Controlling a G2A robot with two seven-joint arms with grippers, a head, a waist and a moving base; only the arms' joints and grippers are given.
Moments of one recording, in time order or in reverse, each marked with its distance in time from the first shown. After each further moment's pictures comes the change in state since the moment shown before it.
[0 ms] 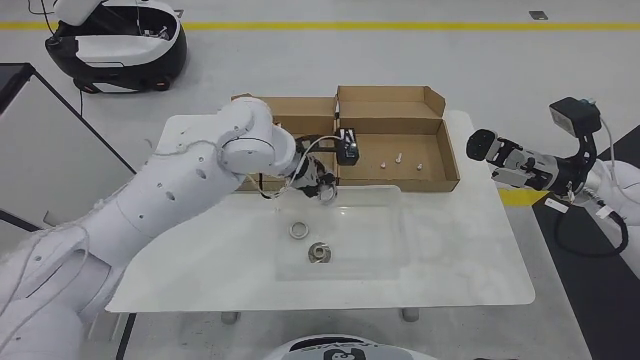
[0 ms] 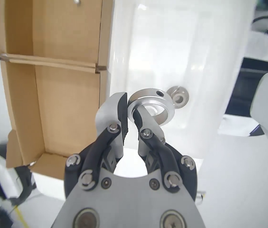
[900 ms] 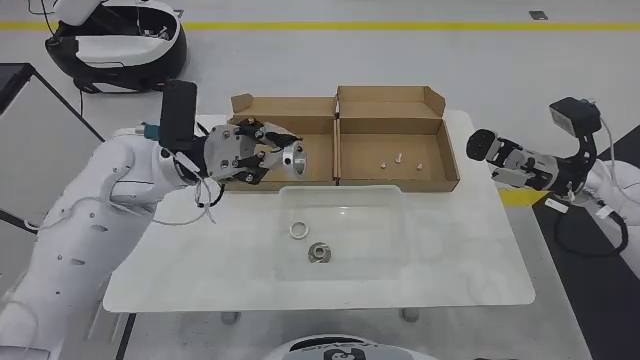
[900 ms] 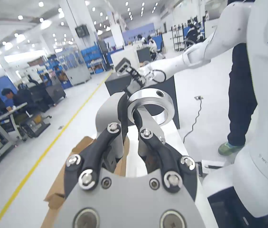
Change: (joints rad) left arm 0.497 0.211 -0.579 -0.254 0.279 -0.397 1.405; right arm 0.000 0.000 0.000 0.000 0.000 0.000 0.000
